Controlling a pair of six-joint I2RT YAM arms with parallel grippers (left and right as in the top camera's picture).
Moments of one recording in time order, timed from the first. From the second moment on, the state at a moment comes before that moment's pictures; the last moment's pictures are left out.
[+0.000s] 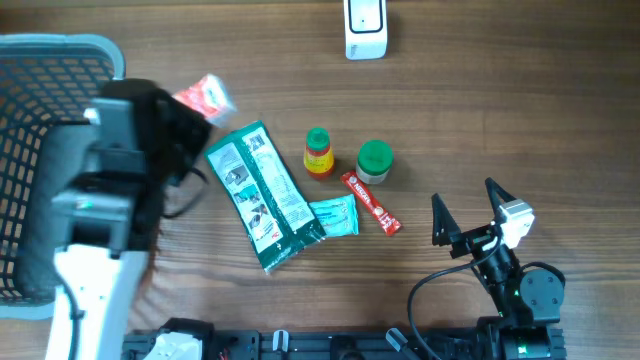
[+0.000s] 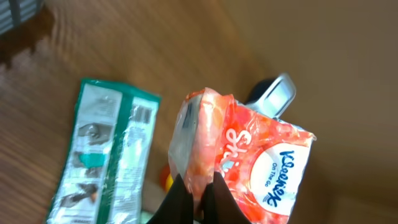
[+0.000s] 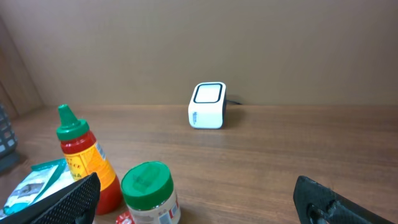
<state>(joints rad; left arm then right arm) -0.20 1.15 1.31 -0.93 -0.04 -1.03 0.04 0.02 0.01 0.02 -0.29 0.13</state>
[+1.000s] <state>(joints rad) -0.93 1.75 1.02 -0.20 -0.07 -0.95 0.04 0.02 0.01 0.02 -0.29 0.13</state>
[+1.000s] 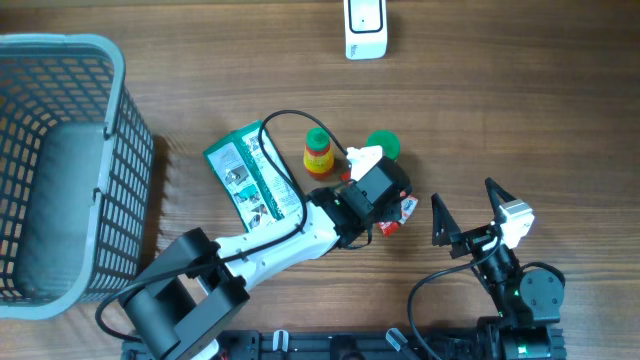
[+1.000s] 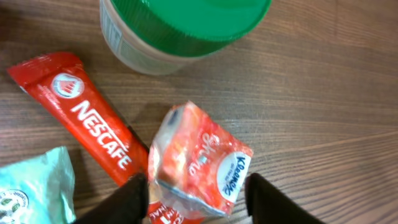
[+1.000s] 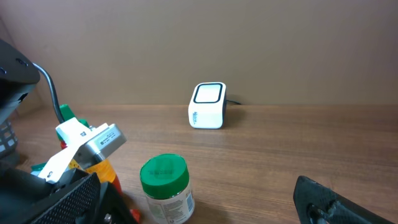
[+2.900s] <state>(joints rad) -0.31 0.48 1.18 -1.46 -0.17 -0.42 0.07 0.89 0.67 -0.60 -0.50 0.57</state>
